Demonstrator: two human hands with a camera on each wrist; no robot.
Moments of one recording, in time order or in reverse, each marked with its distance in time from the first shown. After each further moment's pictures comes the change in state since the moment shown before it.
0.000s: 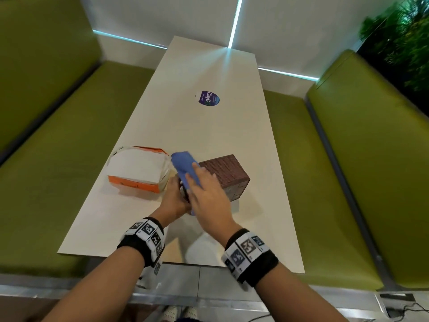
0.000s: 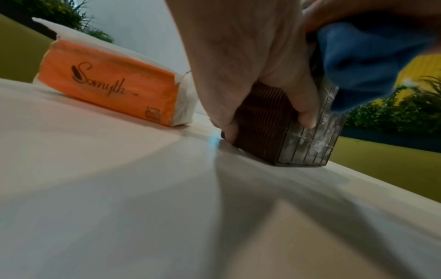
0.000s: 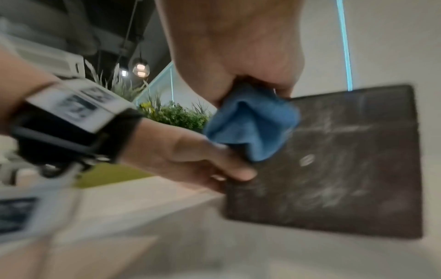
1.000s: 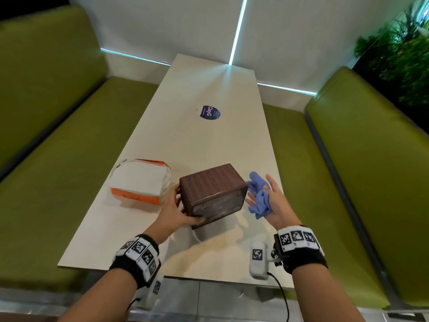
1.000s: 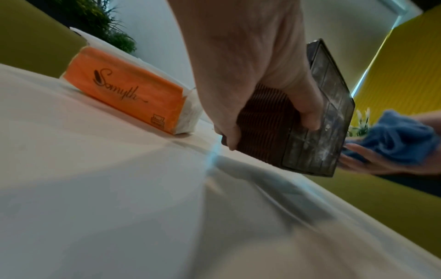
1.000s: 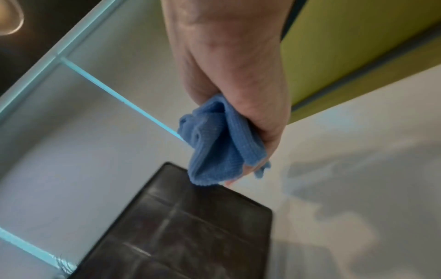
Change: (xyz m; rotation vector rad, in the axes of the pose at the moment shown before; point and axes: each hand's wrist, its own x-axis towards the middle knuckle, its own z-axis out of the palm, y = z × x) left_hand -0.016 0.018 -0.011 -0.463 -0.087 -0.173; right_hand -0.005 0.148 -0.050 1.542 -0.069 0.969
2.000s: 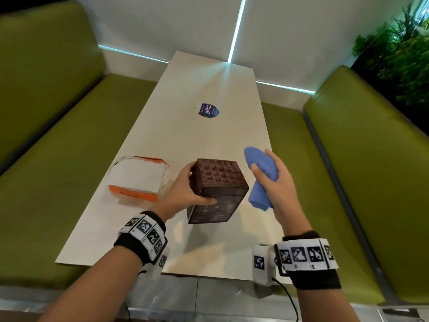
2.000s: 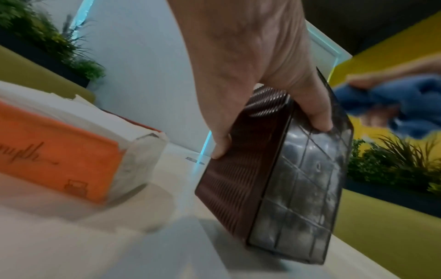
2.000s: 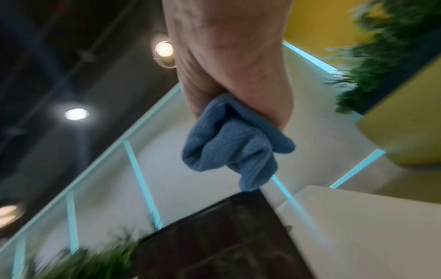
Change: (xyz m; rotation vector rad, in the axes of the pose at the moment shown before) left_hand 0.015 0.060 0.015 0.144 -0.110 0.131; right_hand -0.073 -0.042 0.049 -0.500 0.188 -0.615
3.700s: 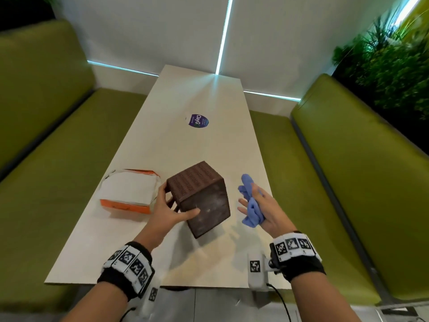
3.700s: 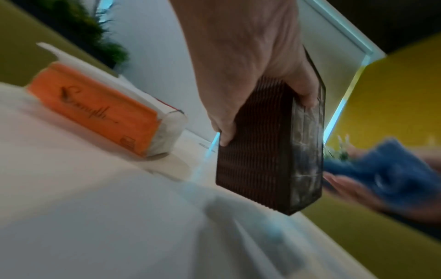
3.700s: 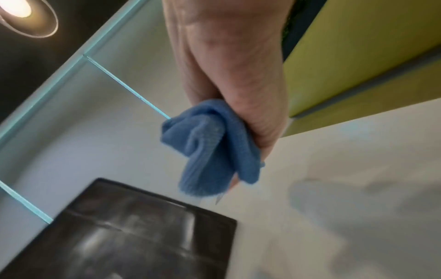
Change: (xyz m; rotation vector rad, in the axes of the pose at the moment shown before) left_hand -0.026 -0.023 0.002 -0.321 0.157 0.005; right_hand 0.022 0.082 -0.016 0.374 -0.251 0.565
